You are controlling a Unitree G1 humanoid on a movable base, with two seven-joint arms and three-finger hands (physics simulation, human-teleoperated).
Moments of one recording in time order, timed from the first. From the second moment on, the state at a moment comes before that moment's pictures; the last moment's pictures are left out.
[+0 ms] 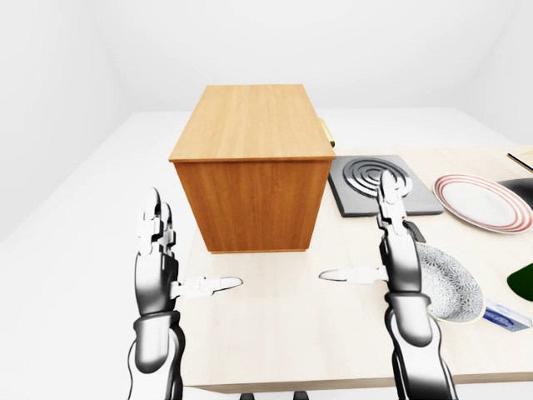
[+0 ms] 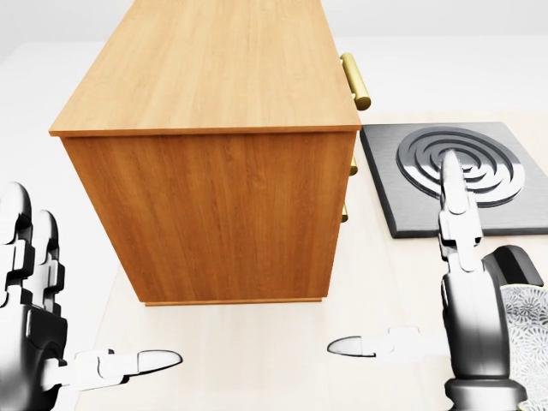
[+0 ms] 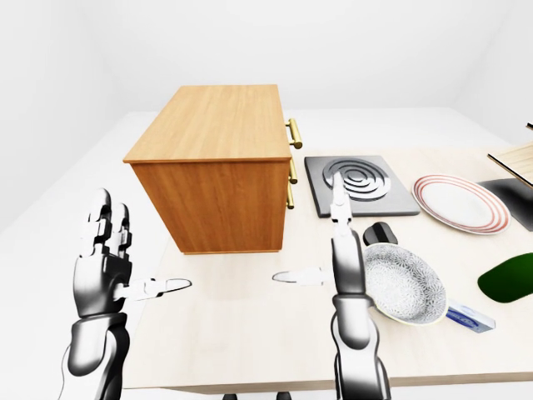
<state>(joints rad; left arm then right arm) 0.22 -0.02 0.04 -0.49 0.08 -0.09 0.04 0.14 -0.02 -0.03 -0.44 -0.33 -0.09 -0.01</state>
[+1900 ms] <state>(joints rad) 0.21 -0.01 0.03 -0.43 0.09 -0.09 0.05 0.35 -0.03 -0.54 -0.40 -1.04 -0.09 0.56</state>
